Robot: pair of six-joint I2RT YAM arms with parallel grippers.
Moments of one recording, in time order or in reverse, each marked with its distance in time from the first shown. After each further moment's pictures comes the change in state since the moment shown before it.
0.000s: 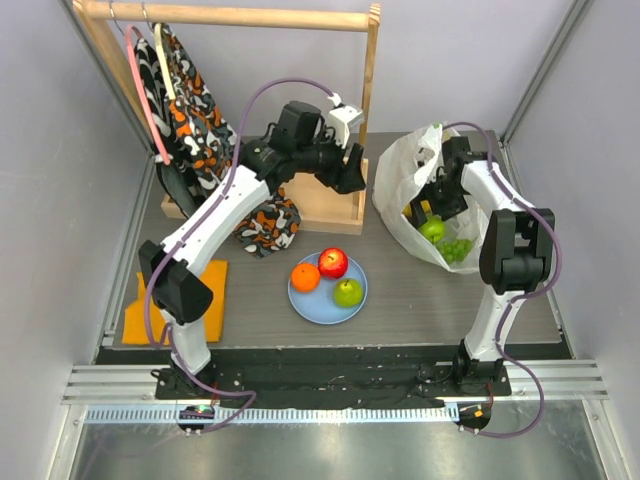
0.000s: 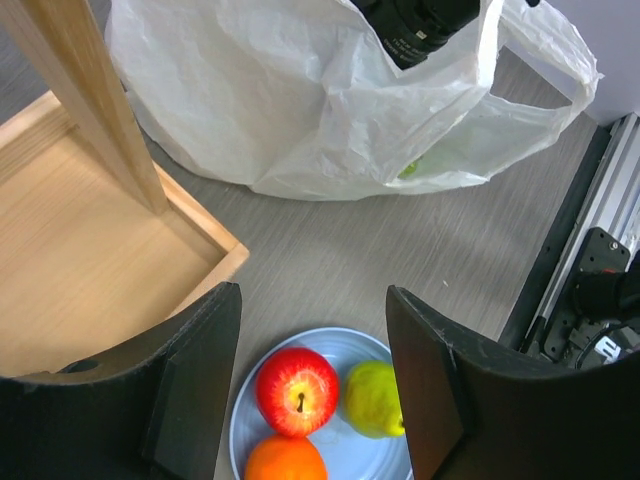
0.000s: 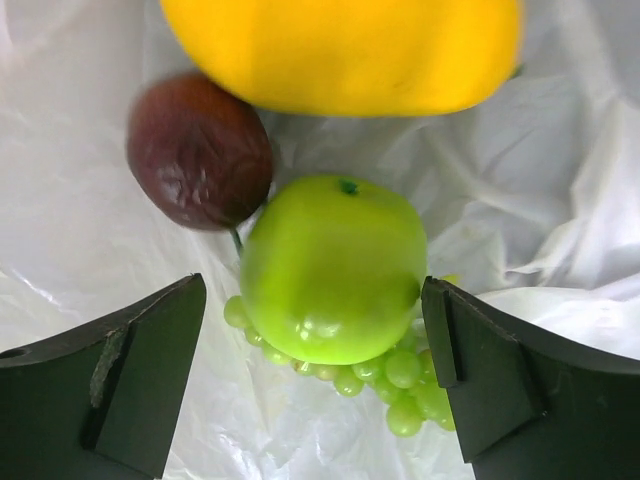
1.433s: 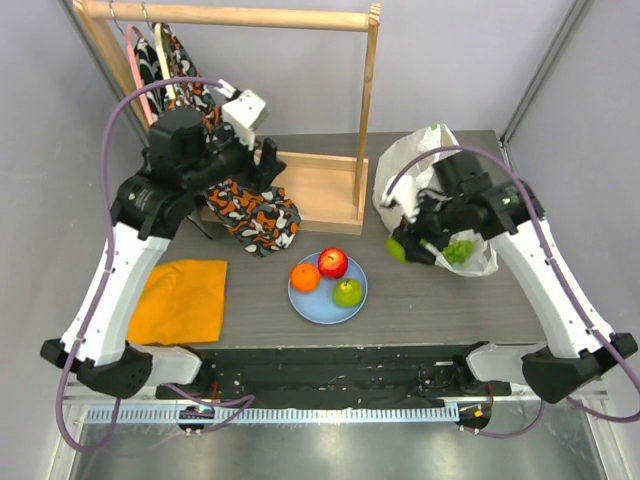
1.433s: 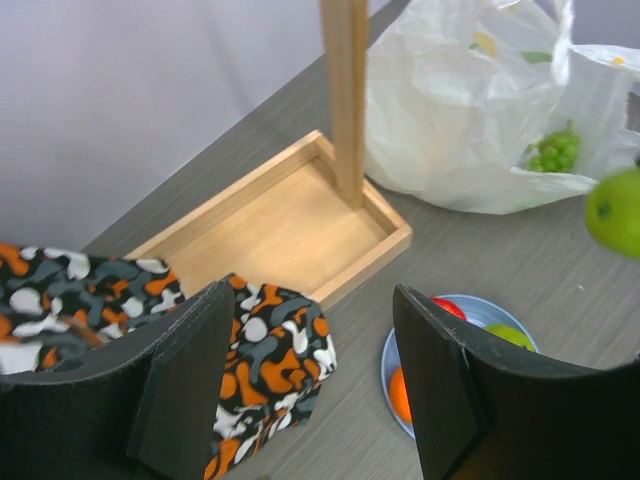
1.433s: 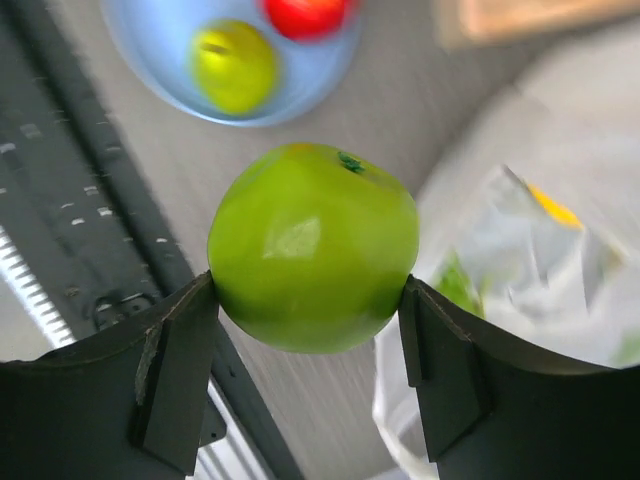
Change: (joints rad) left arm 0.156 -0.539 -0.197 -0.069 -0.176 0.224; right arm 0.352 -0.663 -0.005 -0.411 -0.050 -0.376
